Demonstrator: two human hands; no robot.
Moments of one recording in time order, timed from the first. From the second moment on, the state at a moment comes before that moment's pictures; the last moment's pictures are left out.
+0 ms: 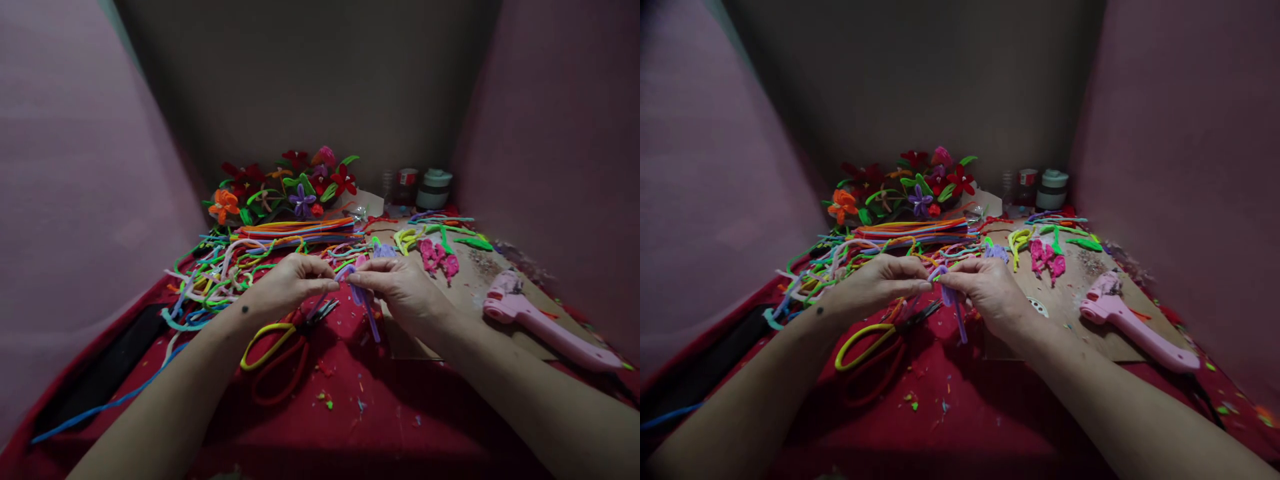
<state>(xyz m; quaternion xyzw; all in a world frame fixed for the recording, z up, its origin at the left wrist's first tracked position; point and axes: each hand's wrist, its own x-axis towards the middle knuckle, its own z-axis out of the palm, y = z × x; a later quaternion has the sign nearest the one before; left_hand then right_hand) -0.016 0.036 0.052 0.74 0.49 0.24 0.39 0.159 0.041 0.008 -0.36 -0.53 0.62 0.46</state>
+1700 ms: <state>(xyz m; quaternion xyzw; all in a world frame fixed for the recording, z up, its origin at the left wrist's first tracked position) 0.008 0.032 0.014 0.58 0.42 0.39 0.58 0.149 0.036 0.000 -0.33 -0.44 0.67 0.50</state>
